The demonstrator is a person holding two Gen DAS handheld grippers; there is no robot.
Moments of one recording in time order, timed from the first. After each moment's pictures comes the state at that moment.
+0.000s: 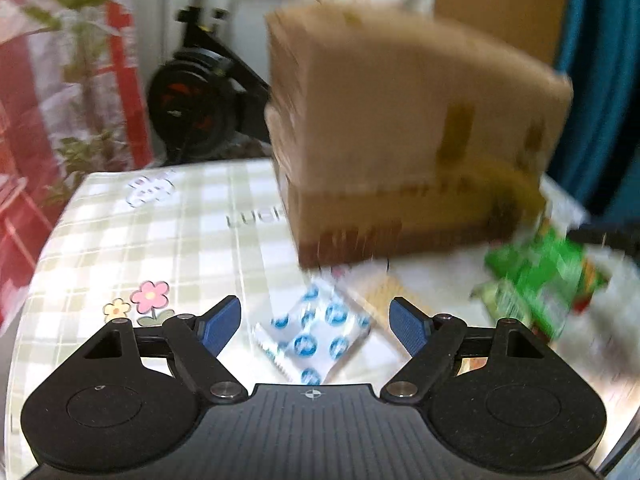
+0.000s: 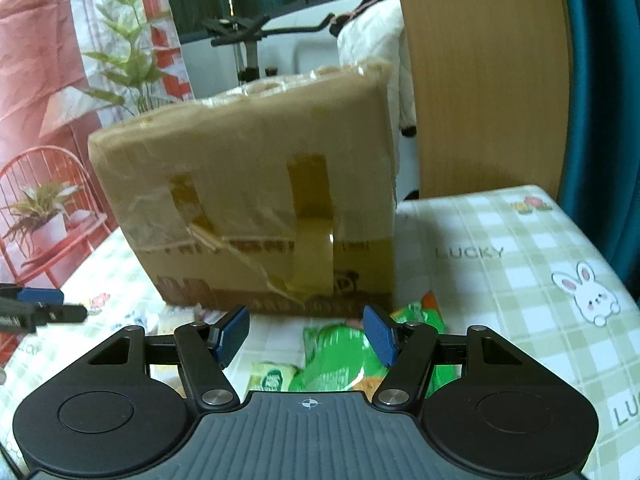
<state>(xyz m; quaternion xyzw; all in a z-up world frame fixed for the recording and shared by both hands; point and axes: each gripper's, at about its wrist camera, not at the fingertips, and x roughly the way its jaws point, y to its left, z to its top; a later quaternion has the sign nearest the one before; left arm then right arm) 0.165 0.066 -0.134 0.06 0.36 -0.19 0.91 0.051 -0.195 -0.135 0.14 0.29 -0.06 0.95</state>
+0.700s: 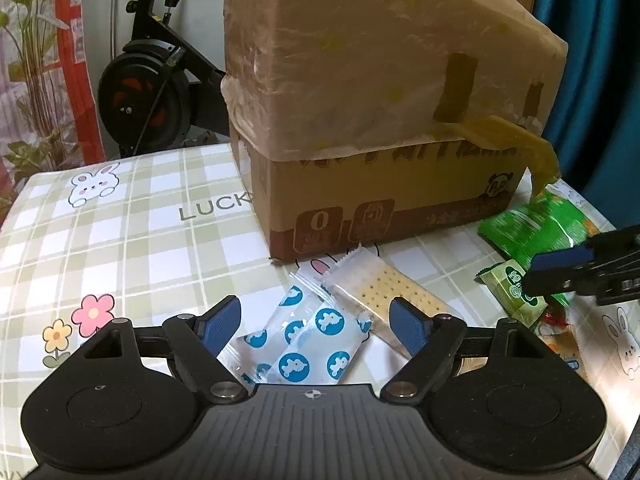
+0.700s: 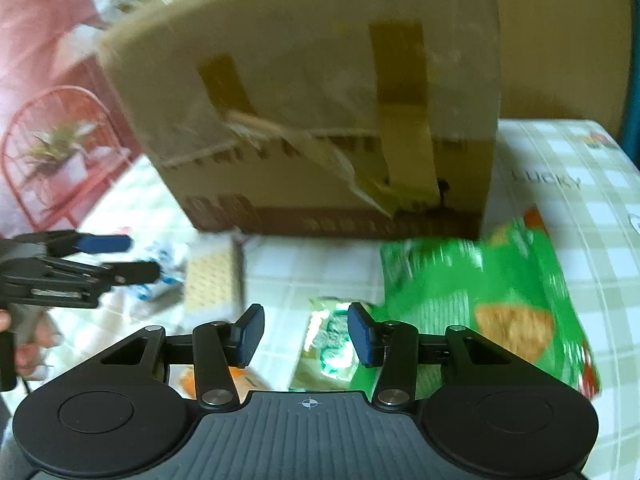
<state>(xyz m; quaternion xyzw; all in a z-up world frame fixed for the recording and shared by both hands) 0.197 0.058 -0.174 0.06 0.36 -0.25 0.90 0.100 -0.161 -0.176 0.16 0.39 -0.01 0.91</state>
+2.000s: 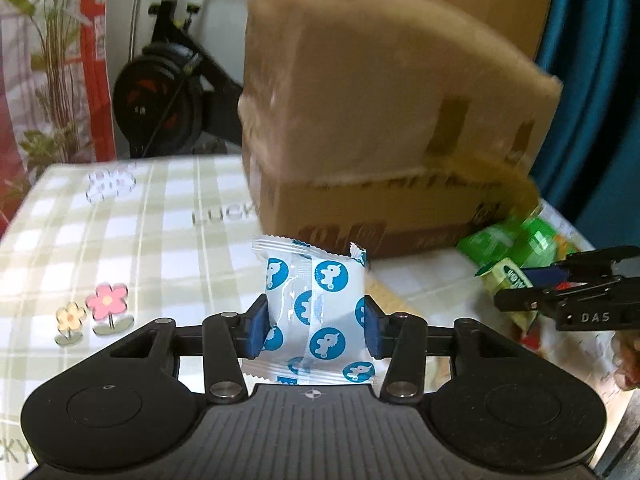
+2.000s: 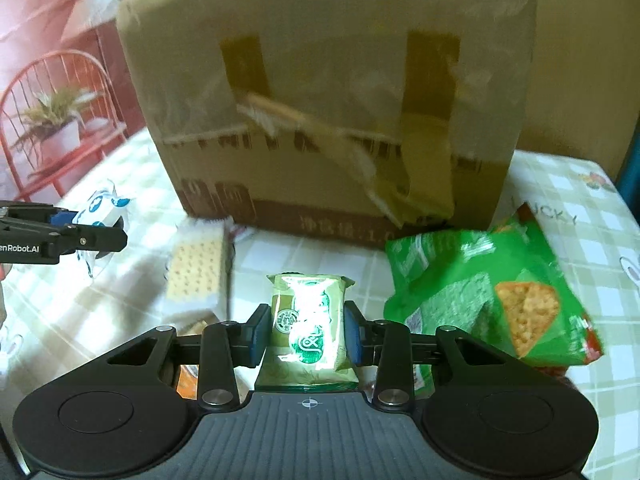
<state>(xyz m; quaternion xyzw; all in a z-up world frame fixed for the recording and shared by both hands) 0.170 0.063 -0.146 0.03 0.34 -0.24 0.91 0.095 -0.147 -0.169 0.09 0.38 0.00 0.92</state>
